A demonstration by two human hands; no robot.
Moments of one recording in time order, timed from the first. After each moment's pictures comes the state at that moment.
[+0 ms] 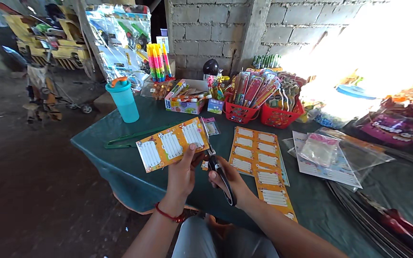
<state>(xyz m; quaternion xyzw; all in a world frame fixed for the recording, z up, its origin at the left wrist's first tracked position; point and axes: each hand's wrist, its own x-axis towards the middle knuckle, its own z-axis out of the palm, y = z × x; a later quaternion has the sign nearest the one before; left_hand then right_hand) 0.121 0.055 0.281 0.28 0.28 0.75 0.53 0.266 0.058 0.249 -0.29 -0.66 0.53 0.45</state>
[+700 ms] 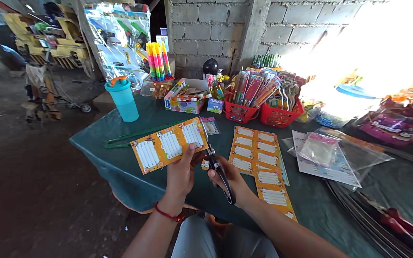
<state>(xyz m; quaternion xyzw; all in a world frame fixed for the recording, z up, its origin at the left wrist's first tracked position) 0.120 0.057 0.279 0.28 0.28 0.76 0.52 0.266 0.058 0.250 -0.31 -0.66 0.51 0.45</state>
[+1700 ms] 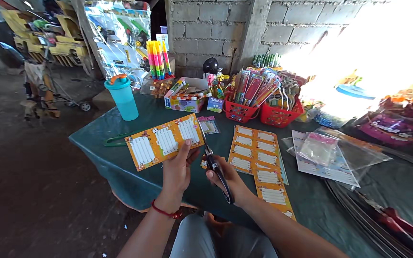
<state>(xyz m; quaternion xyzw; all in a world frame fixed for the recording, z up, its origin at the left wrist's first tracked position) 0.114 0.058 0.287 0.27 0.31 0.76 0.50 0.266 0.061 0.247 -0.30 -0.67 0.52 0.43</state>
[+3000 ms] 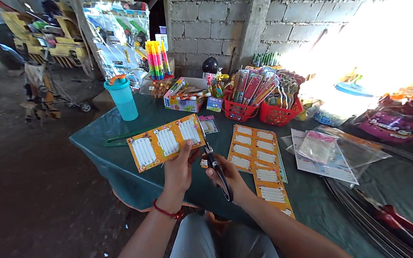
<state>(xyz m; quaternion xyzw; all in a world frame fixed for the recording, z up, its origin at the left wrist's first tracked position) 0.120 0.054 0.289 0.26 0.30 0.77 0.50 0.266 0.057 0.249 -0.30 -0.66 0.52 0.45</state>
